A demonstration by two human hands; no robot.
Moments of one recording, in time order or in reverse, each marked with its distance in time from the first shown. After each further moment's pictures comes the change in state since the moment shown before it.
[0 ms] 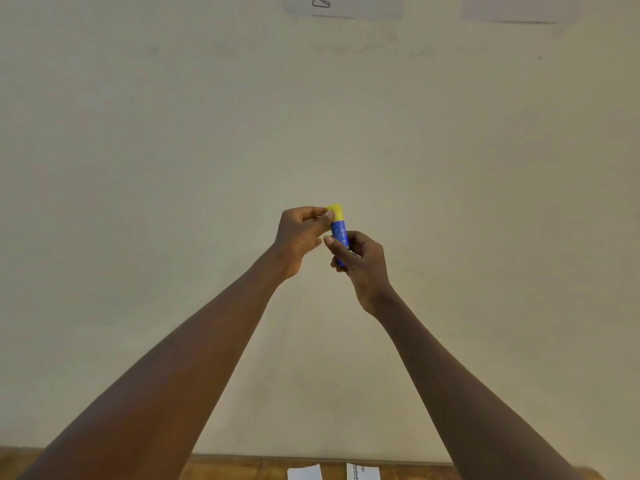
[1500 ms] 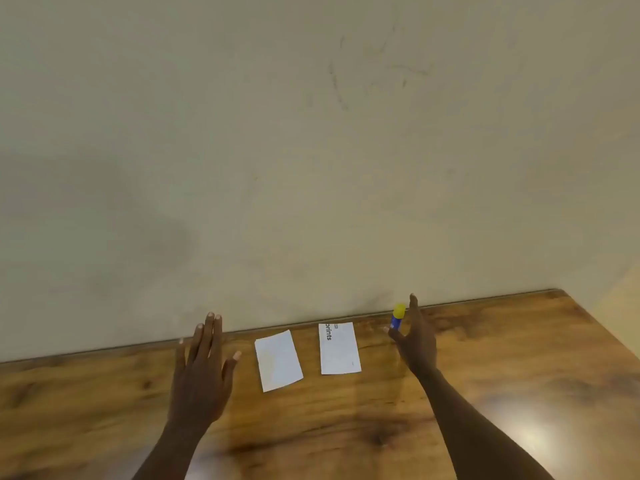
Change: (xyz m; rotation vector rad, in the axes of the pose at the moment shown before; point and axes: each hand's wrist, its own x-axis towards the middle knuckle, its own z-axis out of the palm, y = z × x) left_hand -0.183 -0.386 -0.084 1.466 -0.260 -0.143; right_hand -0.223 0.325 -0.159 -0.875 0.197 0.708
